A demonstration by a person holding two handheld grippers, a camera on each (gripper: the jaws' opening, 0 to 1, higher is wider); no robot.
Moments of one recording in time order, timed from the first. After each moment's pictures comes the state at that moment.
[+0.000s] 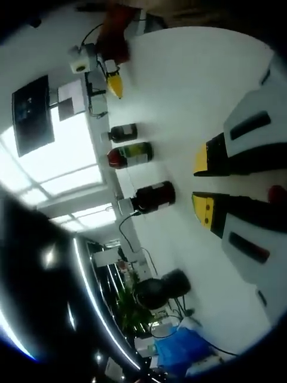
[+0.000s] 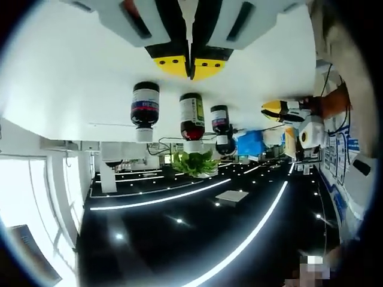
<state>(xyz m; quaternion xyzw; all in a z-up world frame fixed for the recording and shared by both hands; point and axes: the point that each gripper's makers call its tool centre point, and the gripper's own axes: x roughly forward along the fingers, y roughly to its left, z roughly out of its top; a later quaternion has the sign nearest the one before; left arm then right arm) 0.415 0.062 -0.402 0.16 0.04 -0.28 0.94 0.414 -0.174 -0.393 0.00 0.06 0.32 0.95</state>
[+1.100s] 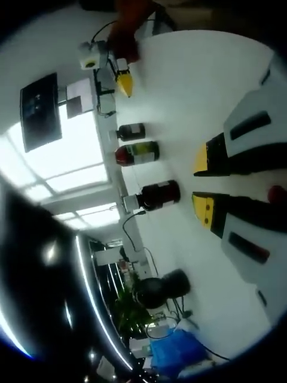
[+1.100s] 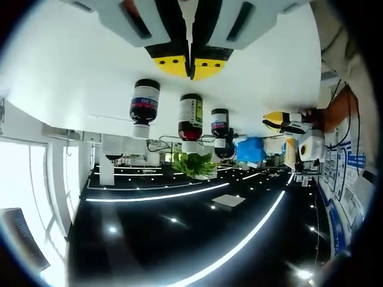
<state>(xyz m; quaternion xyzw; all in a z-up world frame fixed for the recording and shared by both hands) 0.414 0.068 -0.394 0.13 0.02 -0.28 0.95 0.410 -0.171 -0.393 -0.05 0.05 0.31 0.95</state>
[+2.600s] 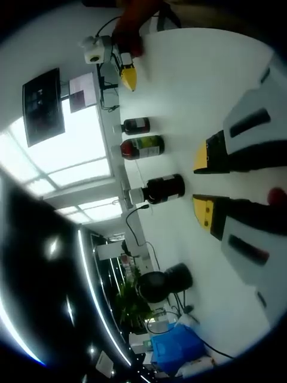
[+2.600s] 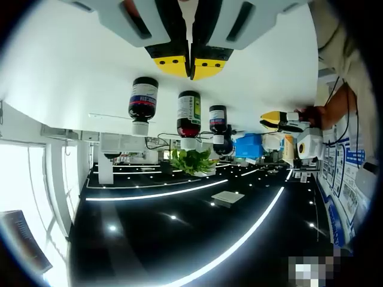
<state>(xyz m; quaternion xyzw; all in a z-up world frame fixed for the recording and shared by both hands) 0.421 0.074 -0.388 0.13 0.02 -0.26 0.96 0.409 -0.171 -0.390 -0.04 0.04 0.32 0.95</state>
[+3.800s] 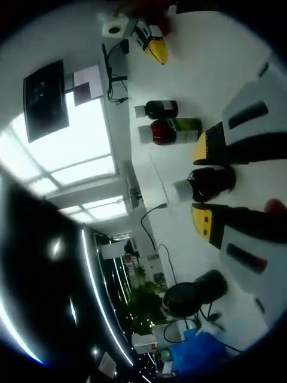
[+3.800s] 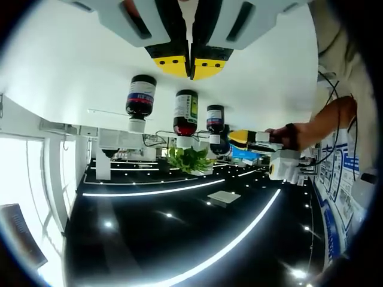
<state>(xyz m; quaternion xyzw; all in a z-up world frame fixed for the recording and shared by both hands) 0.492 0.031 -0.341 0.12 0.01 -0.26 0.96 0.405 -0.167 -0.388 -0.05 0.03 0.33 0.94</state>
